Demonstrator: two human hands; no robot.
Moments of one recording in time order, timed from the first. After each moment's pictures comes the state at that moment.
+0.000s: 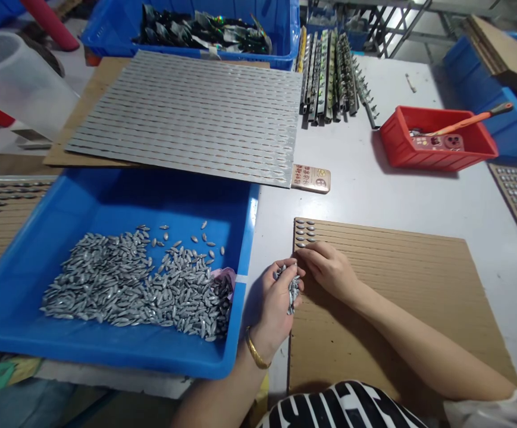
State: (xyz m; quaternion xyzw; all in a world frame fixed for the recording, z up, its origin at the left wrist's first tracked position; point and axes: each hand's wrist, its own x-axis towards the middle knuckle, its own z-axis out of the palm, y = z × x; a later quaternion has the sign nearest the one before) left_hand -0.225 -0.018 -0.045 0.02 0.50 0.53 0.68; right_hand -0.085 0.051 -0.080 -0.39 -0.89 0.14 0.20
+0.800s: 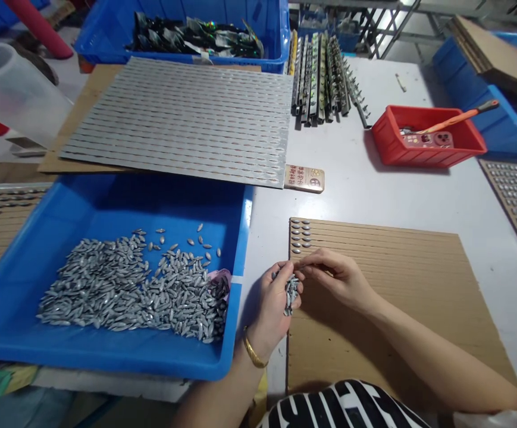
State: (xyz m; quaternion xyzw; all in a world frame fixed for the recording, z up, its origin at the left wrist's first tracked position) left_hand -0.225 -0.018 -0.044 0.05 0.46 0.52 0.72; right_hand -0.079 0.041 -0.033 -0.38 -0.75 0.46 0.28
